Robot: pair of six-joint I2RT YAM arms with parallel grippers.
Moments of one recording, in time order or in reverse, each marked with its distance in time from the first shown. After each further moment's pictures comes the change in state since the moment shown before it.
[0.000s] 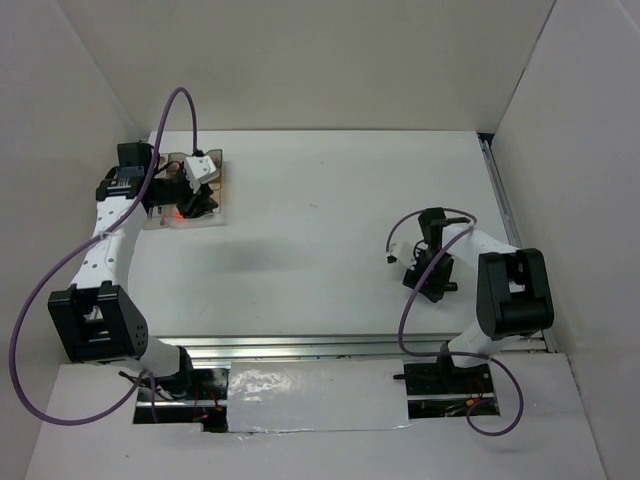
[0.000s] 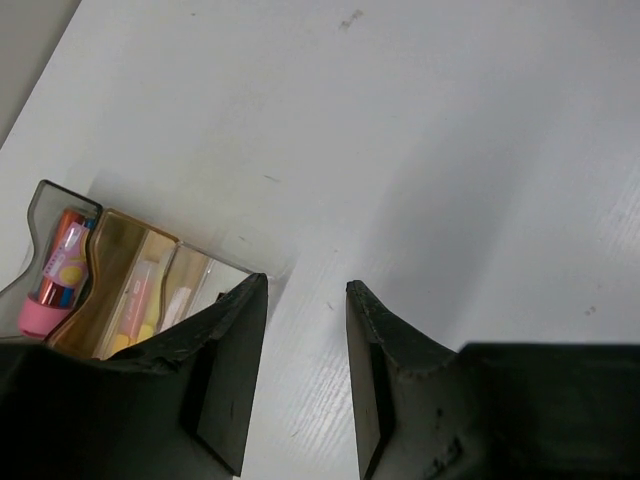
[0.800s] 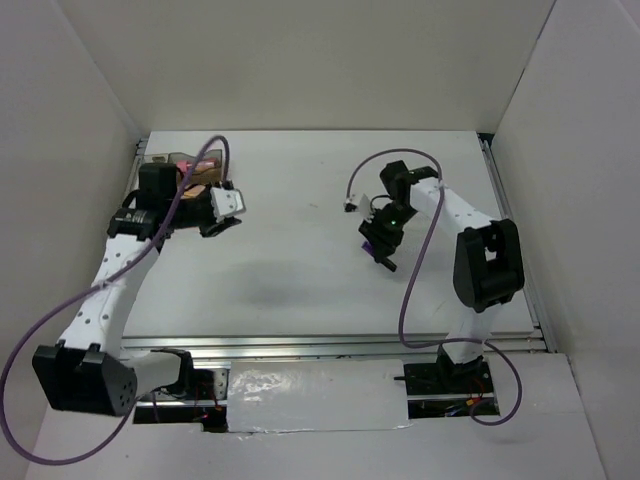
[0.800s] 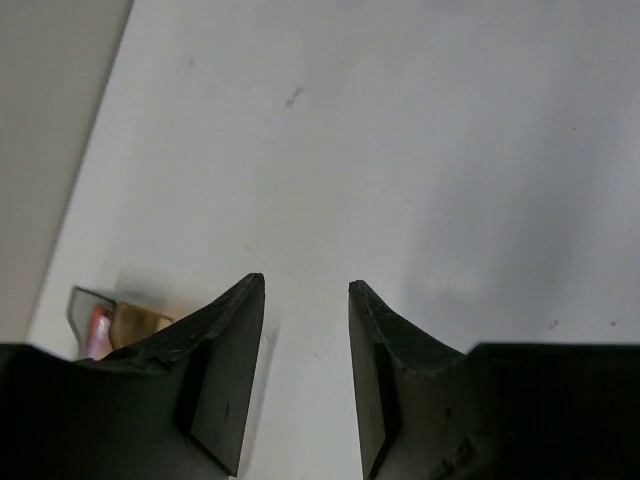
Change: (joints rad) left arm -0.170 -0.229 -0.150 0.057 -0.045 0.010; right arm 0.183 0.219 0.500 -0.225 -0.372 0.203
